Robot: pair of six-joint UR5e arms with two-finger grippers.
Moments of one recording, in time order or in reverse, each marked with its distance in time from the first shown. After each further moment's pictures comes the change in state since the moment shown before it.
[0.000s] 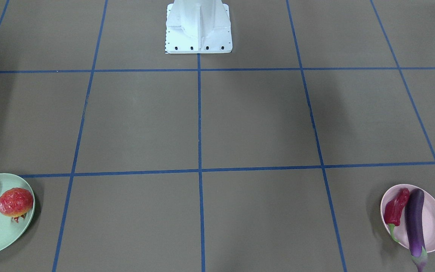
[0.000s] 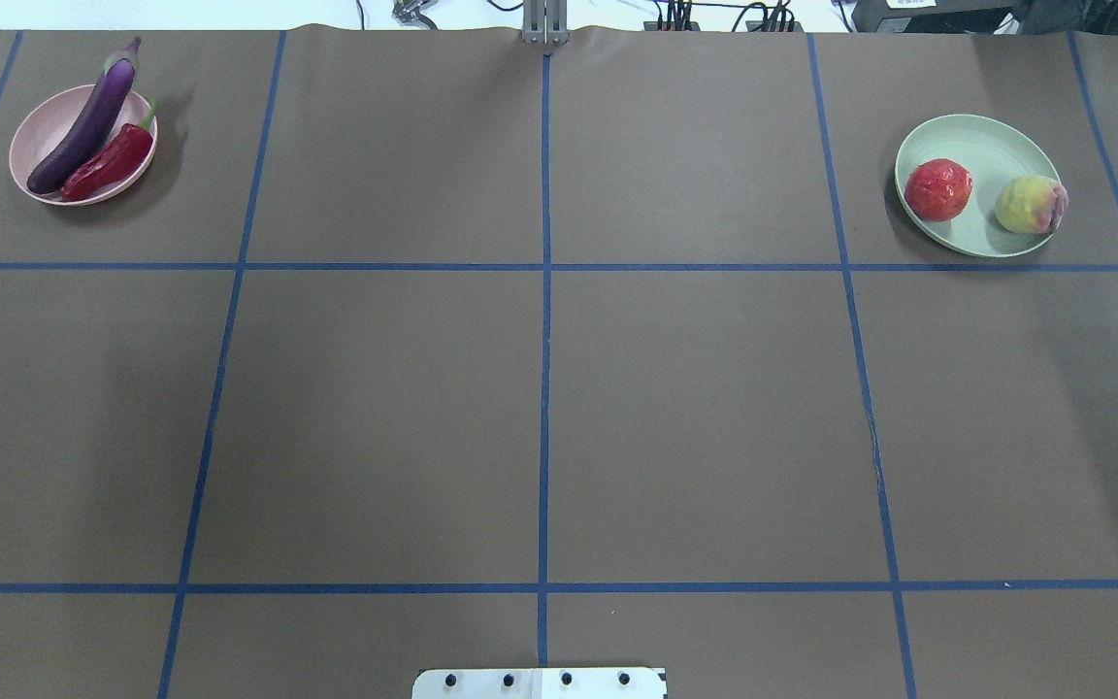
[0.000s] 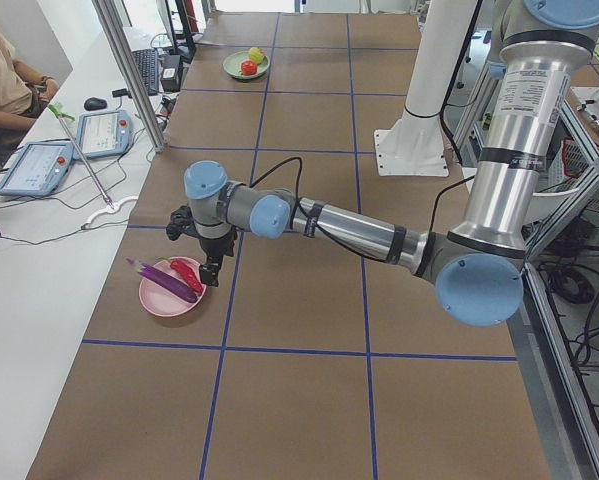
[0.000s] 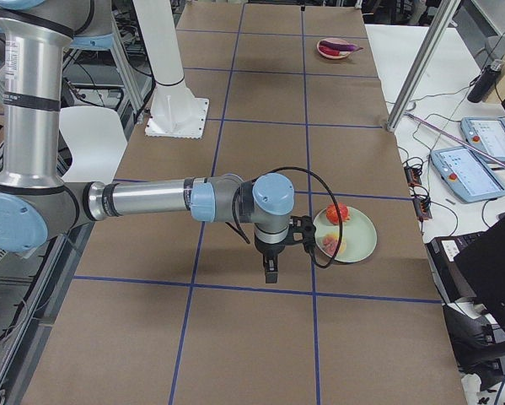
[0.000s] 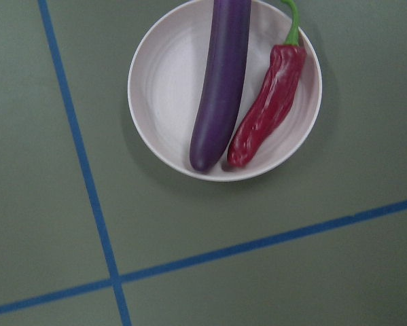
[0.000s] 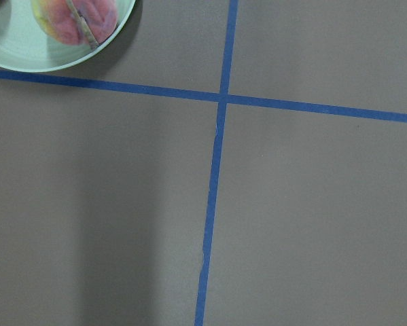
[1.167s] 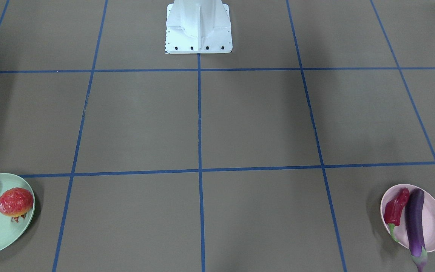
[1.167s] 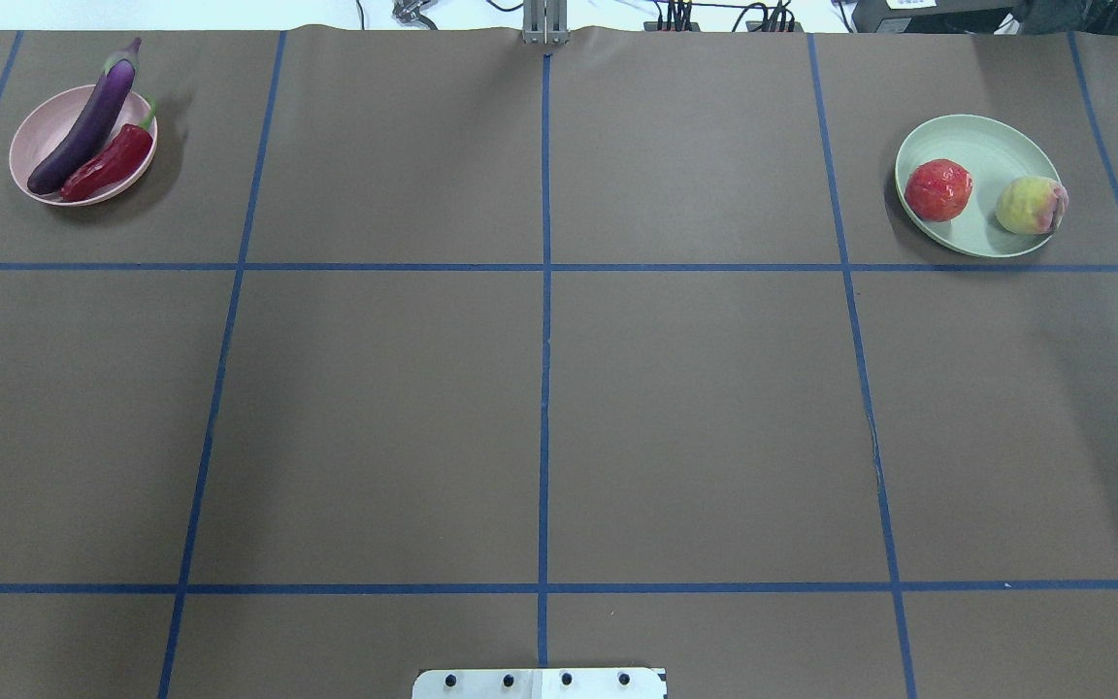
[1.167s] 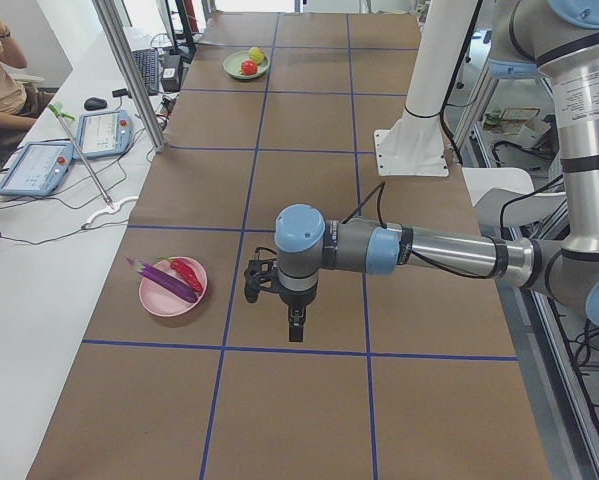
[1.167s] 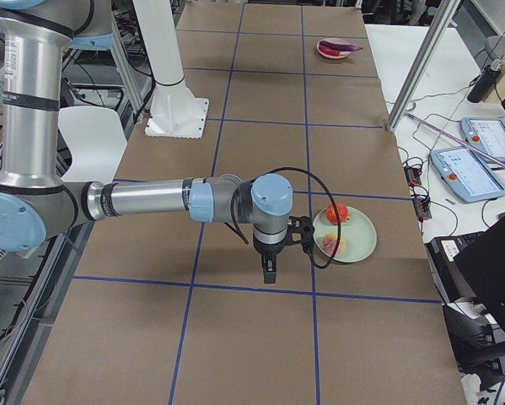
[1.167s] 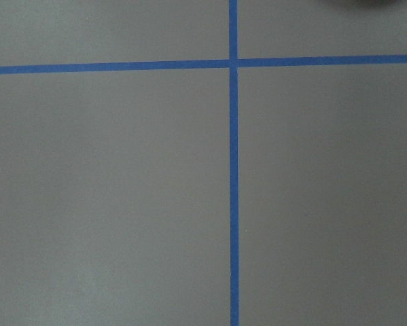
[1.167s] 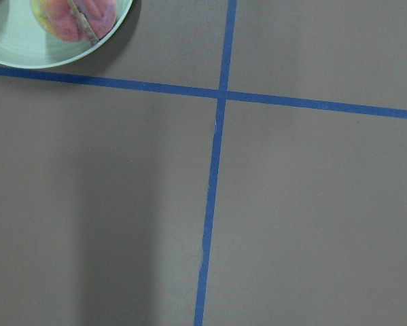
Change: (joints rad) left arm -0.147 0.352 -0.167 -0.002 -0.011 0.005; right arm 0.000 -0.005 0.003 0.001 0.002 0.001
